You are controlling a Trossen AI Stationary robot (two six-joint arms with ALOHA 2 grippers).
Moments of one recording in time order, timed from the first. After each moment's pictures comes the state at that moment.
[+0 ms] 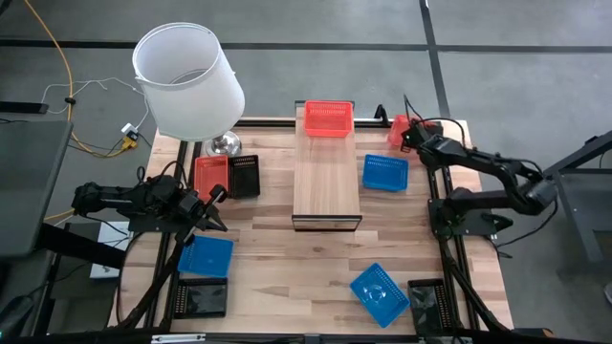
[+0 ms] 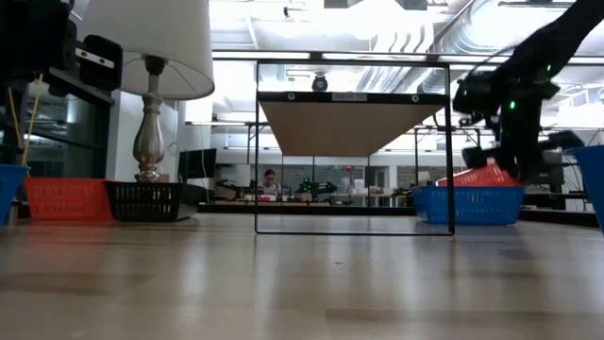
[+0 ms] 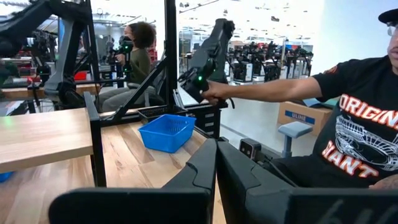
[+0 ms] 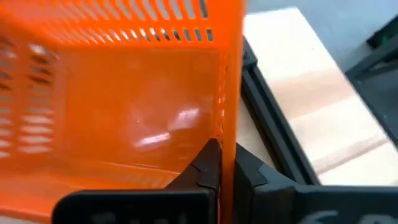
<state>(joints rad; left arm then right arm) 0.06 0.00 0.01 0.07 0.49 -0.05 -0.90 1.15 0.51 -0.51 0.68 0.80</state>
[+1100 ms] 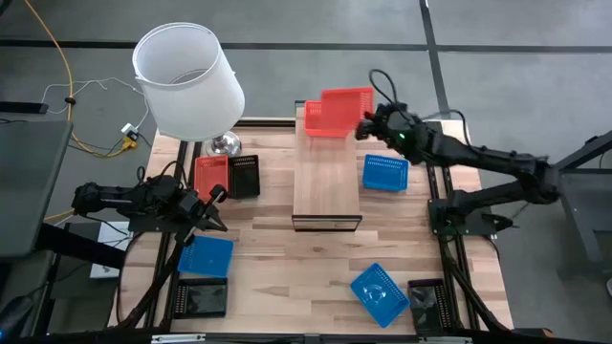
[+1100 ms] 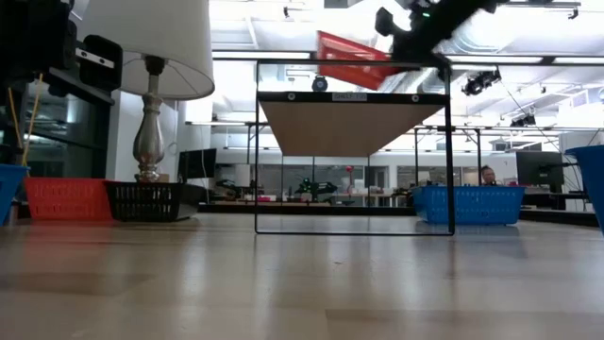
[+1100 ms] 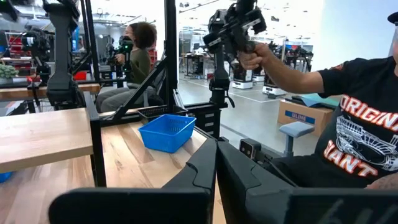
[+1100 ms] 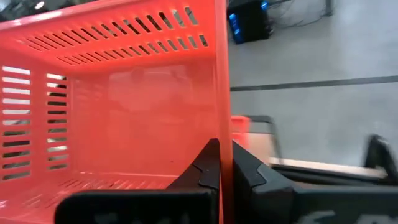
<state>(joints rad) 0.06 0.00 0.01 0.07 0.49 -0.05 -0.37 1.18 0.98 -0.16 0.56 0.64</state>
